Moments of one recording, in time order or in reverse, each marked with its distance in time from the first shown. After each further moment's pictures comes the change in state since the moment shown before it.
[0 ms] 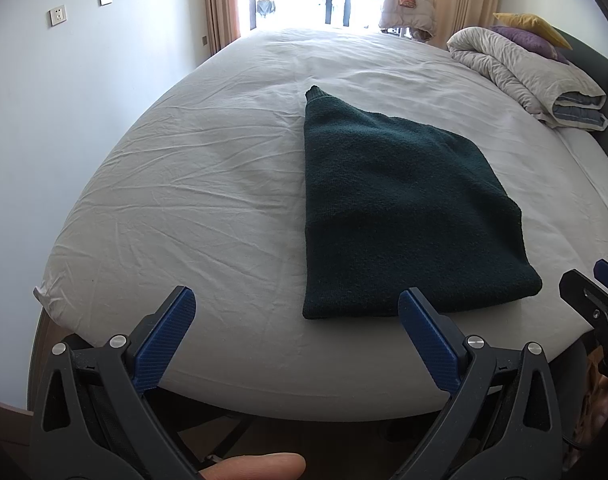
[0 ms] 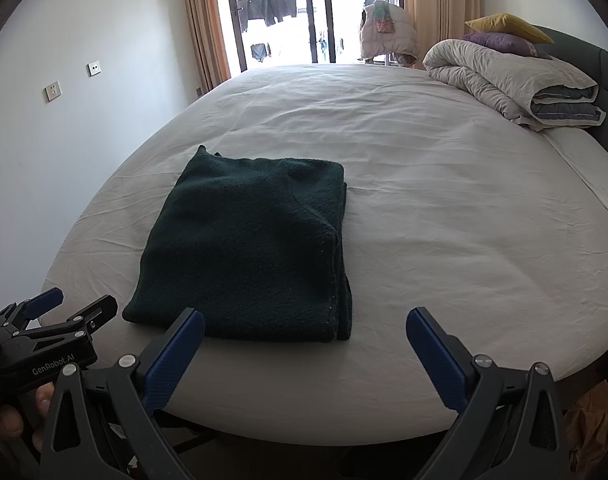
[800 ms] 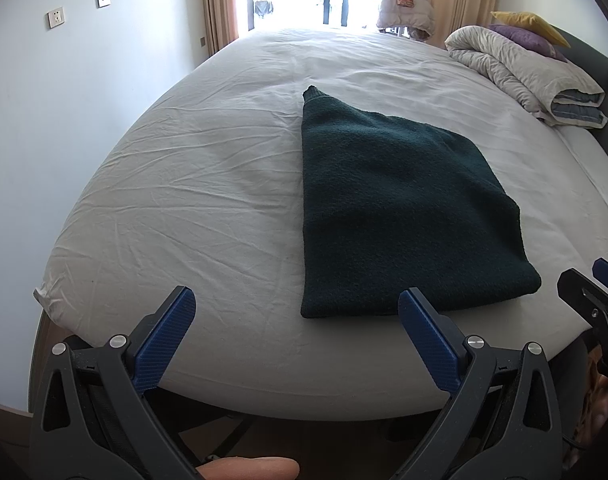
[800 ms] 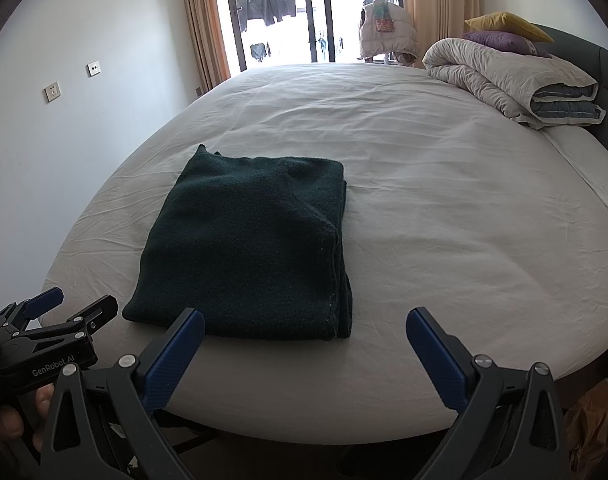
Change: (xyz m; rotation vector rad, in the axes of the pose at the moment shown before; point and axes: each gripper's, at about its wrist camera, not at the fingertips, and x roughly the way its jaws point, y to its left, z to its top) left arm 0.000 0.000 0.000 0.005 -0.001 0.003; right arm 0.001 -0.001 -0.002 0.000 0.003 0.001
